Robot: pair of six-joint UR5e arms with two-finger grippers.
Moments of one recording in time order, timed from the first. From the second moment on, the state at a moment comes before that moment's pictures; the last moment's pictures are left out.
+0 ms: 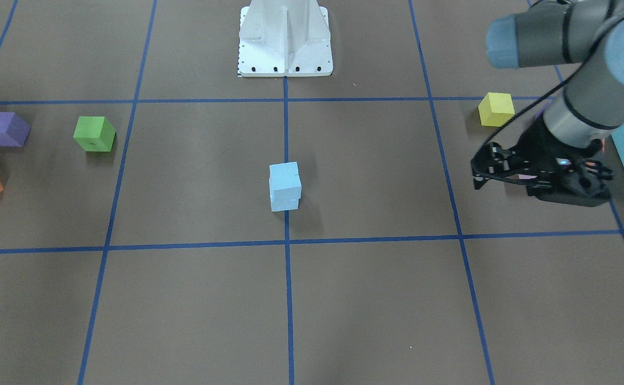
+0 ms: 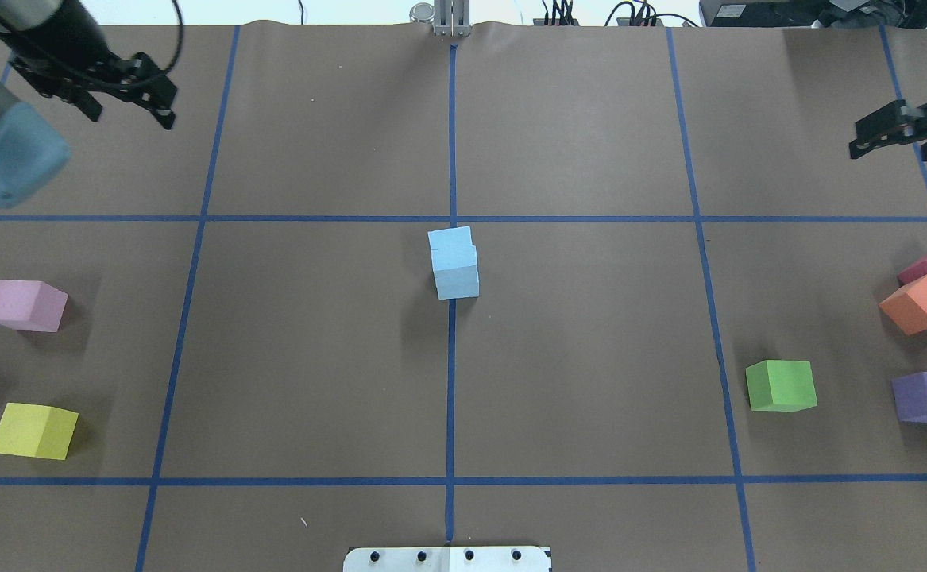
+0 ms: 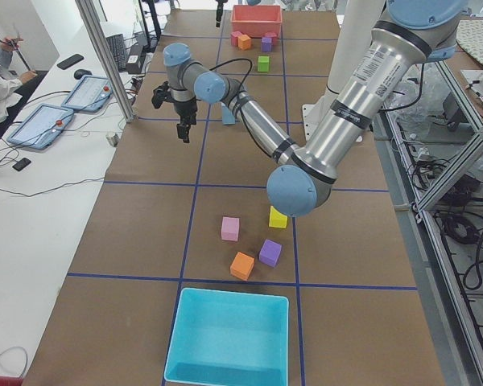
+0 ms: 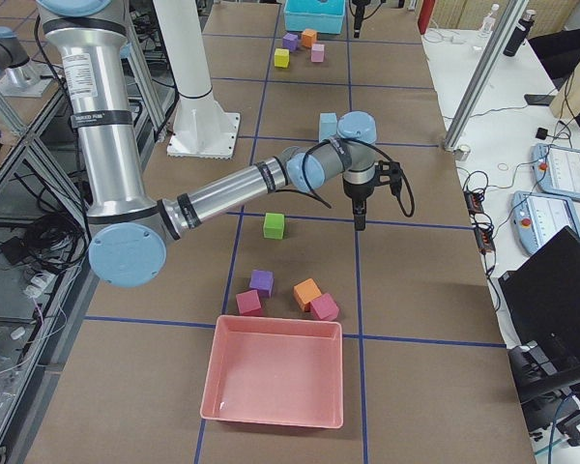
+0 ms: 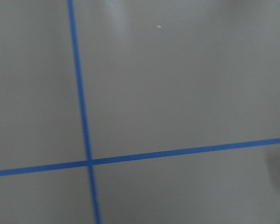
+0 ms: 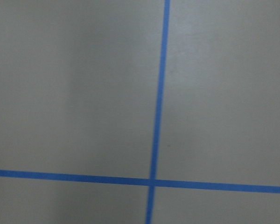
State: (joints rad) left arm -1.16 -2.06 -1.76 -1.36 -2.28 -0.41; right arm 1.28 -1.46 1.85 -1.46 2.25 0.58
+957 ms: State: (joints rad) left arm -1.40 -1.55 -1.74 -1.45 -2.33 -0.01; right arm 1.49 -1.77 1.86 -1.46 2.30 0.26
